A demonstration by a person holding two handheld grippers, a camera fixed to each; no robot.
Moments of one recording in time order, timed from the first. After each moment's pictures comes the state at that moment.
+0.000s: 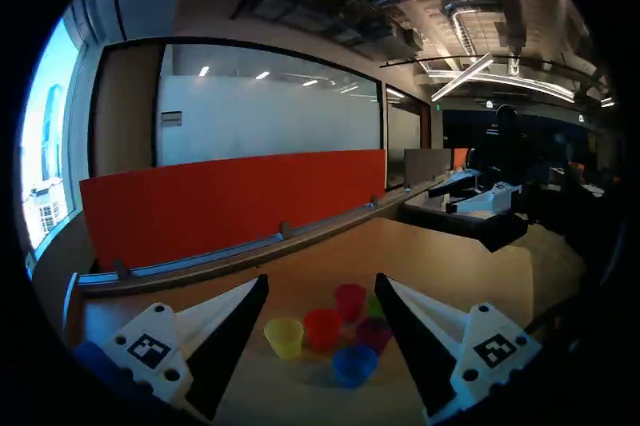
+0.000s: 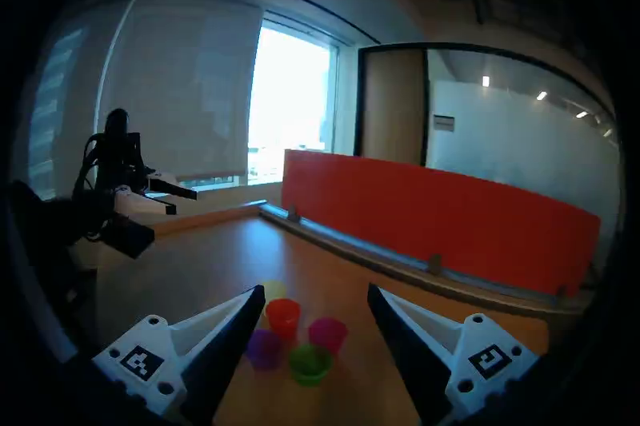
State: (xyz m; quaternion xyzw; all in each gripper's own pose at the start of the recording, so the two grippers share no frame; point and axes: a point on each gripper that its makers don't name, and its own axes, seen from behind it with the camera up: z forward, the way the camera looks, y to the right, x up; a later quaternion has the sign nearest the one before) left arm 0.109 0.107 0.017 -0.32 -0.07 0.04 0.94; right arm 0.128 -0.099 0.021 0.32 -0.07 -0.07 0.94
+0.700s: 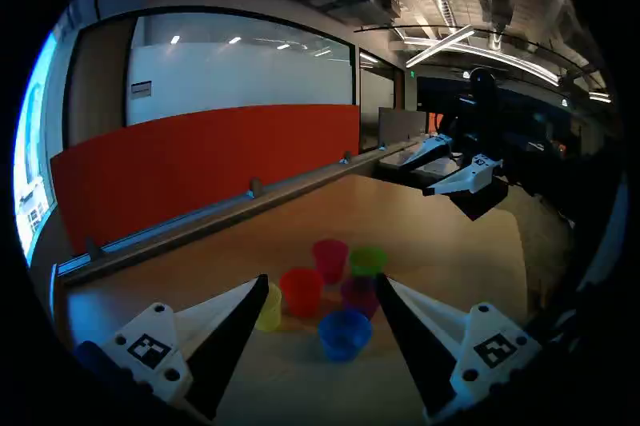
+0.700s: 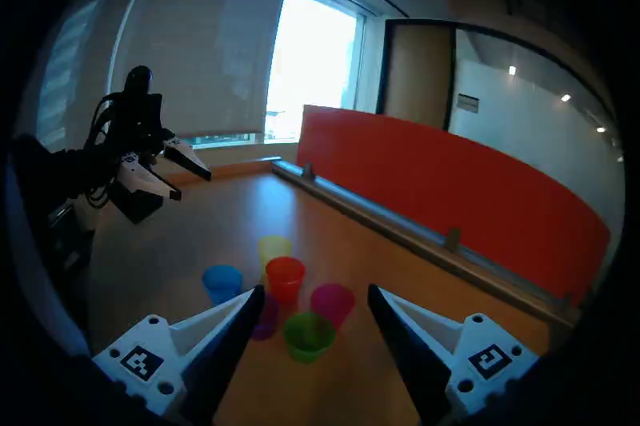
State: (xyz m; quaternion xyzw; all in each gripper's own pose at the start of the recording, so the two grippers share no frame) left arm 0.031 0.129 0.022 -0.38 -0.14 0.07 0.91; right arm 0.057 -0.100 0.038 0.35 -0.13 -0.13 0.92
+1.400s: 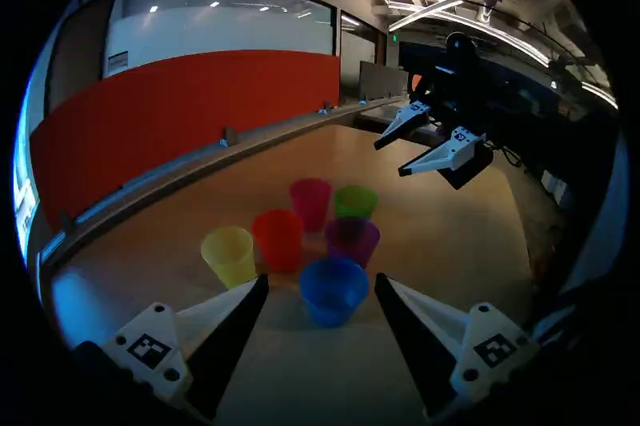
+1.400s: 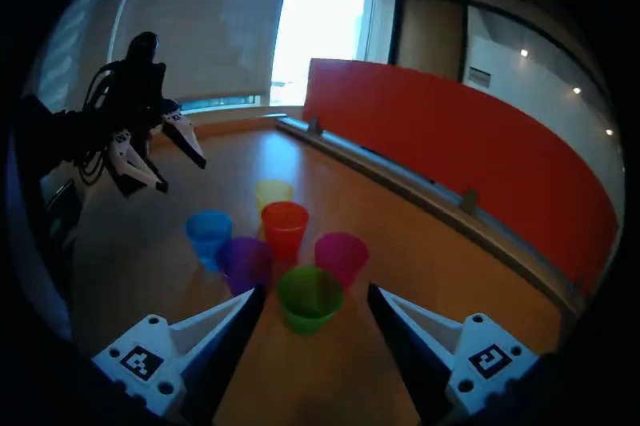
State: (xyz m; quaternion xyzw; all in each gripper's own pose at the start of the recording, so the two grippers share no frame) left arm -0.063 0.147 0.016 -0.42 -0.22 0.10 0.87; right arm -0.036 -0.097 0.054 0.35 -0.19 -0.16 0.90
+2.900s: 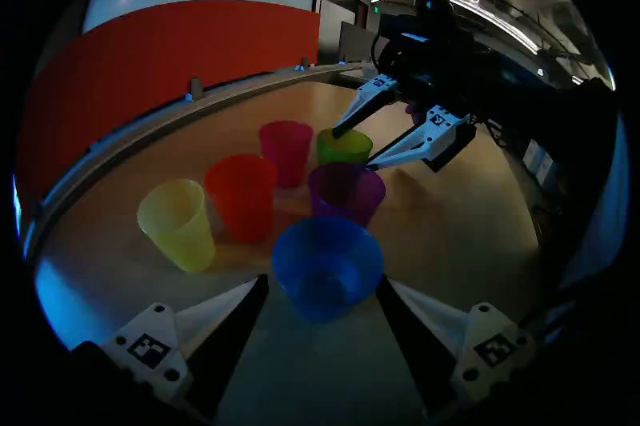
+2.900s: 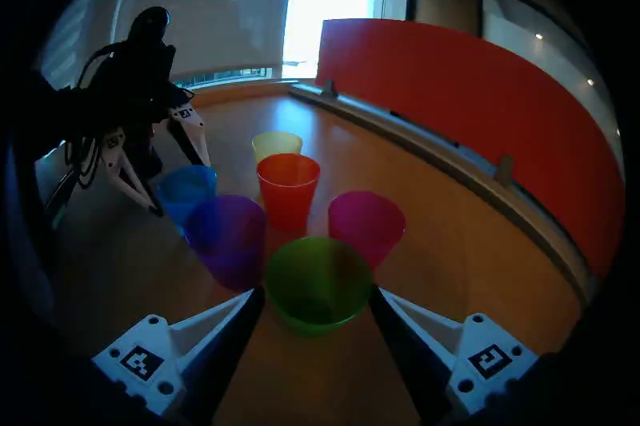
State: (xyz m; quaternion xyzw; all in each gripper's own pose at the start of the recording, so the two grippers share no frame) left arm -0.150 0.181 0.030 -0.46 -0.28 0.12 0.83; right arm -0.115 -0.125 0.090 0.37 -0.24 -0.17 0.88
